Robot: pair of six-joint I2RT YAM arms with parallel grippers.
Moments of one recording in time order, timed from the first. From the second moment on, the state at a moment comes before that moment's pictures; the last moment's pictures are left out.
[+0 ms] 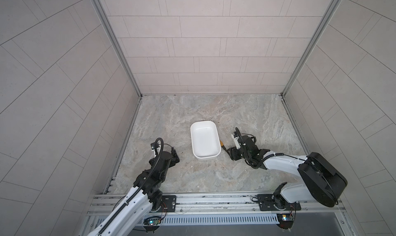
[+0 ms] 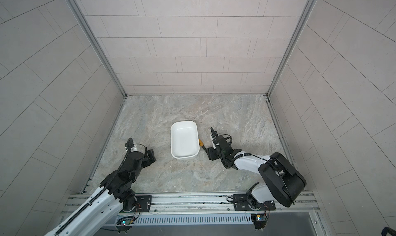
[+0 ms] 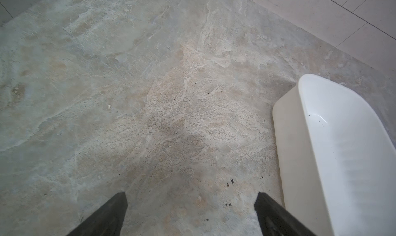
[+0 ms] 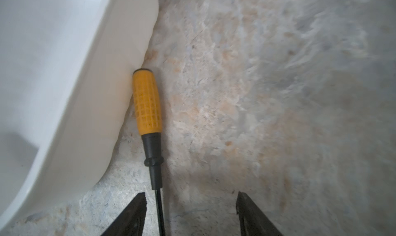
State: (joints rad) left arm -0.49 0.51 0.24 -0.44 -0.43 -0.71; right arm 0.61 1.43 0.51 0.07 0.01 0.30
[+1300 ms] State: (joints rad) left arm -0.49 0.57 0.24 -0.38 -0.42 -0.71; right arm 0.65 1.44 0.60 -0.14 0.29 0.33
